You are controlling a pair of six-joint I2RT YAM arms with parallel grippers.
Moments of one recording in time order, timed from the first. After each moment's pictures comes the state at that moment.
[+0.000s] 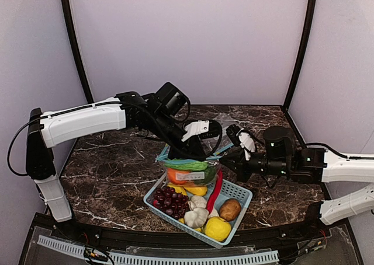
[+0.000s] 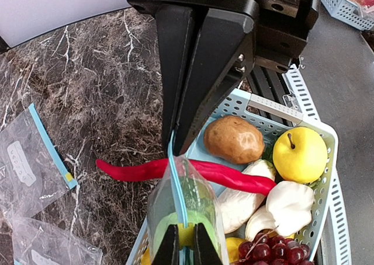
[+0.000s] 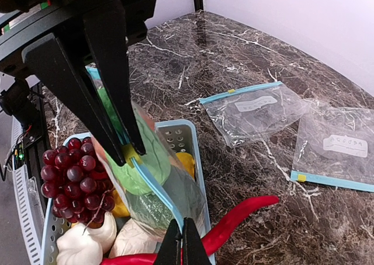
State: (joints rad) left arm -0.95 1.80 1.65 -0.76 0.52 0.59; right arm 1.02 1.05 0.68 -0.08 0.01 0.13
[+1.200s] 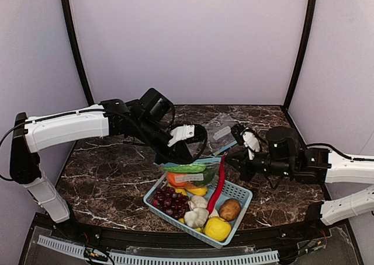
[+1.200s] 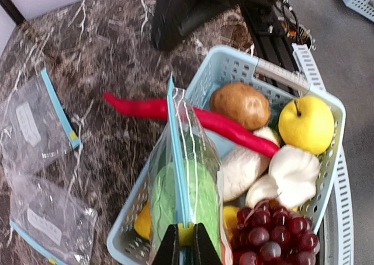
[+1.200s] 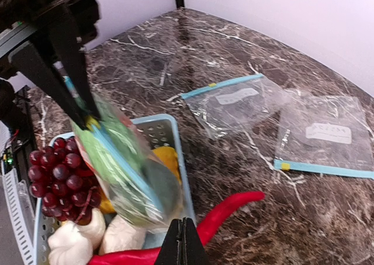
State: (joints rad) left arm -0.92 1.64 1.43 -0.67 0.45 0.56; right arm 1.03 1.01 0.68 -0.13 0.08 0.16
